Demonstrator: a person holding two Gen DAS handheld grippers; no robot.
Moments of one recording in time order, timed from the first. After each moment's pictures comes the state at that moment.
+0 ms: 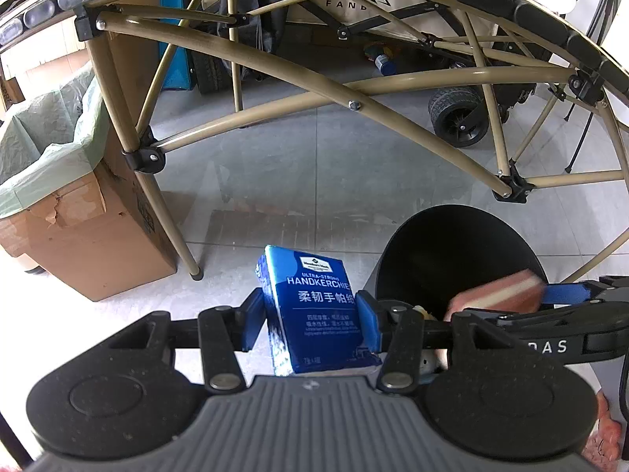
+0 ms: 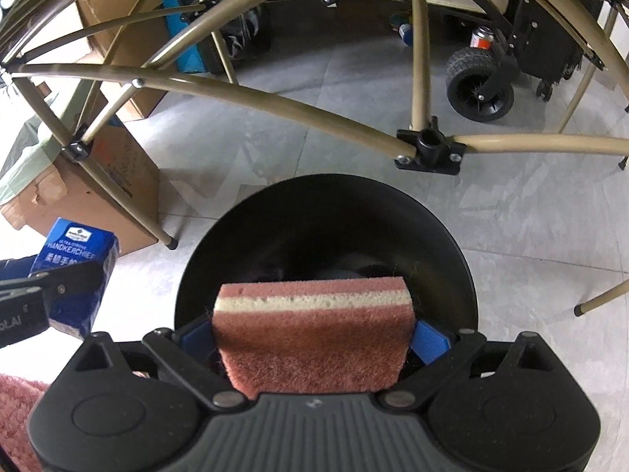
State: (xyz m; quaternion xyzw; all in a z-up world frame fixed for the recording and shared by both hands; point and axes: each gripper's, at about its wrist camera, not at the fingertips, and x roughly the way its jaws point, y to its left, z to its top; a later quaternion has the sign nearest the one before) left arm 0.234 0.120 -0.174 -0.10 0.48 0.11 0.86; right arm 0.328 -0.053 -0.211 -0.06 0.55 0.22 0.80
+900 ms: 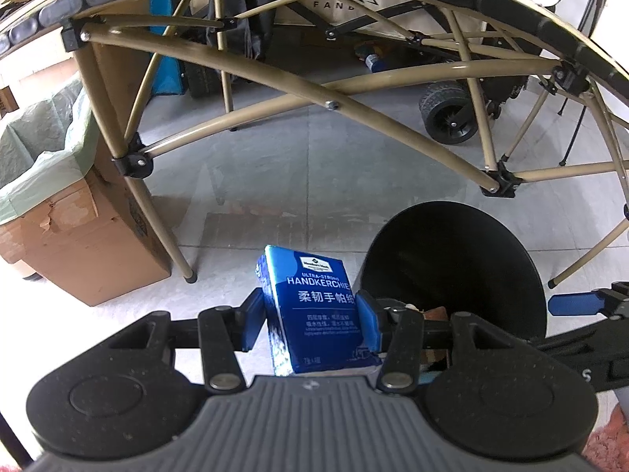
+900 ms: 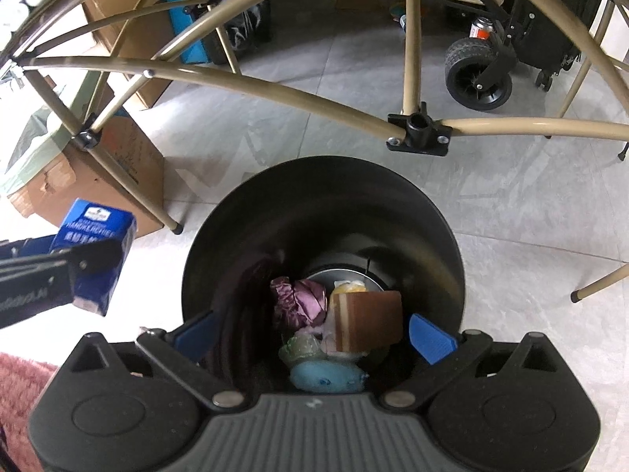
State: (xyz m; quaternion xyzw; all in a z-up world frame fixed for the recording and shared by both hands) left arm 0.235 0.110 -0.173 -0.08 0.48 0.10 0.87; right arm 0.313 -0.064 -0.195 -0.07 0.57 0.22 0.79
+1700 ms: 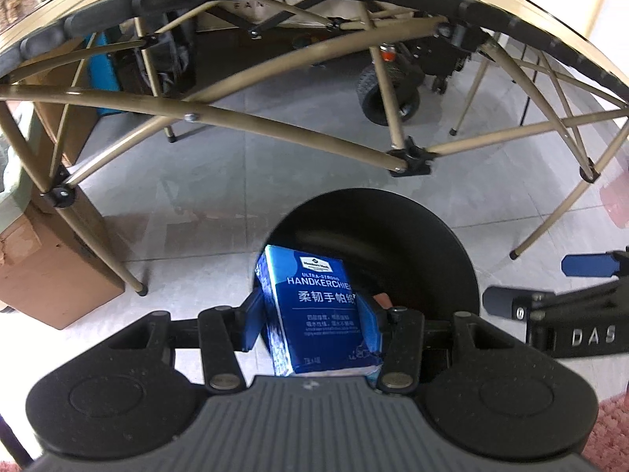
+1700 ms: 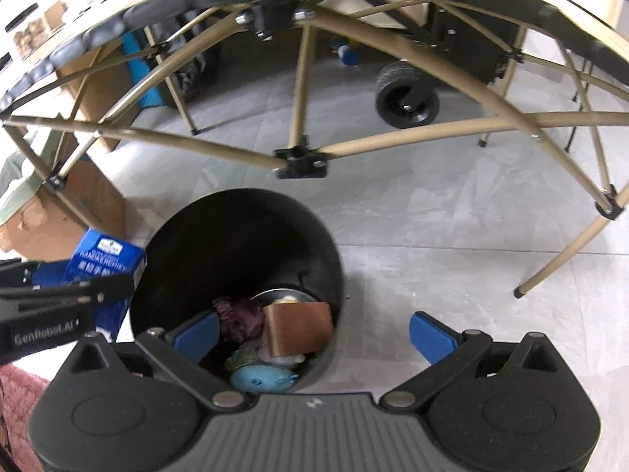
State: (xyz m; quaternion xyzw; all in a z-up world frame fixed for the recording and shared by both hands) left arm 0.254 0.034 -0.166 -0.05 0.49 0.03 0.87; right arm 0.310 -0.144 -0.162 -0.05 0.53 0.15 0.83
